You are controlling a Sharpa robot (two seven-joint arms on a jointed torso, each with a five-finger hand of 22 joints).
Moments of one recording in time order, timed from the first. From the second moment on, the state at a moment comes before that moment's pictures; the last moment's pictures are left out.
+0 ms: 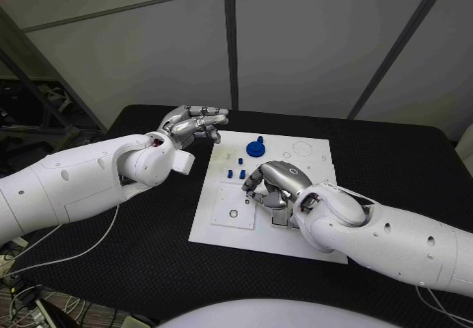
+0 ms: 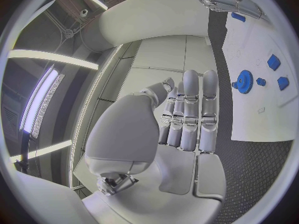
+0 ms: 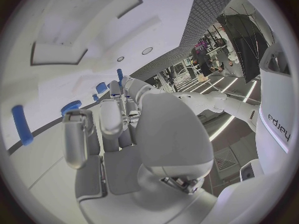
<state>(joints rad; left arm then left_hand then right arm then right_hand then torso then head) 1.15 -0.84 0.04 1.42 -0.02 -0.16 0.32 1.37 -0.14 0.49 -0.03 0.05 1.06 0.16 0.08 0.11 1.18 0.09 0.15 0.07 1.28 0.00 0.66 0.55 0.14 1.13 0.10 0.59 0.89 0.97 -0.65 0.03 1.62 -1.65 -0.45 -0.22 1.47 -0.10 0.43 0.04 0.18 1.17 0.11 0.08 0.19 1.26 0.05 0.06 0.12 1.47 -0.03 1.18 1.05 0.03 1.47 0.08 1.53 1.31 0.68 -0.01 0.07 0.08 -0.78</state>
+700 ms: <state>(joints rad) 1.15 -0.83 0.04 1.41 -0.02 -0.16 0.32 1.37 -0.14 0.49 -0.03 0.05 1.06 0.16 0.08 0.11 1.18 0.09 0.15 0.07 1.28 0.00 0.66 0.55 0.14 1.13 0.10 0.59 0.89 0.97 -0.65 0.03 1.63 -1.67 -0.39 -0.23 1.47 -0.10 0.43 0.04 0.18 1.17 0.11 0.08 0.19 1.26 0.05 0.06 0.12 1.47 -0.03 1.18 1.05 0.03 1.47 0.08 1.53 1.31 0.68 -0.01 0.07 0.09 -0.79</state>
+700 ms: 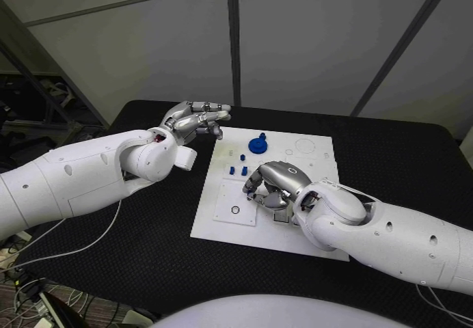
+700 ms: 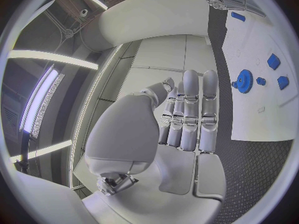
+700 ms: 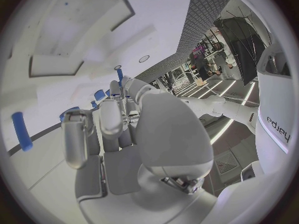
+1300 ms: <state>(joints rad) 1.15 -0.83 0.04 1.41 -0.02 -0.16 0.32 1.37 -0.14 0.49 -0.03 0.05 1.06 0.16 0.08 0.11 1.18 0.09 0.15 0.07 1.28 0.00 0.65 0.55 0.14 1.13 0.10 0.59 0.89 0.97 -0.64 0.03 1.61 -1.67 -0.36 -0.23 1.47 -0.10 0.43 0.03 0.18 1.17 0.11 0.08 0.19 1.26 0.05 0.06 0.12 1.47 -0.03 1.18 1.05 0.03 1.47 0.08 1.53 1.31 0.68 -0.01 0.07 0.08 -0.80</state>
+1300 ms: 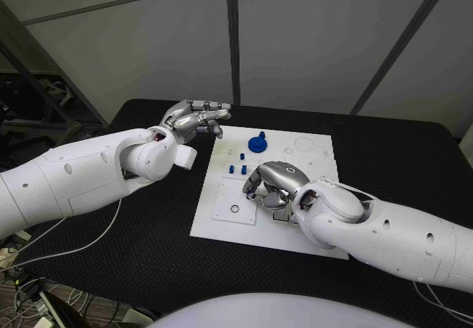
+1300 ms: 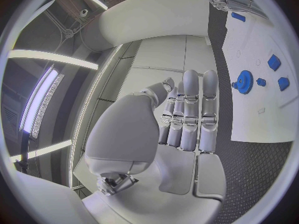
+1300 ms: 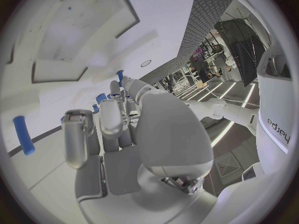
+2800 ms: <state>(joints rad) 1.15 -0.83 0.04 1.39 -0.02 -0.15 0.31 1.37 -0.13 0.49 -0.03 0.05 1.06 0.16 0.08 0.11 1.18 0.10 0.15 0.07 1.28 0.00 0.65 0.55 0.18 1.13 0.10 0.58 0.89 0.97 -0.70 0.00 1.68 -1.74 -0.50 -0.21 1.38 -0.17 0.42 0.01 0.17 1.06 0.16 0.06 0.15 1.08 0.10 0.08 0.08 1.45 0.01 1.07 0.86 0.05 1.47 0.10 1.35 1.31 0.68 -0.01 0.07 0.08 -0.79</state>
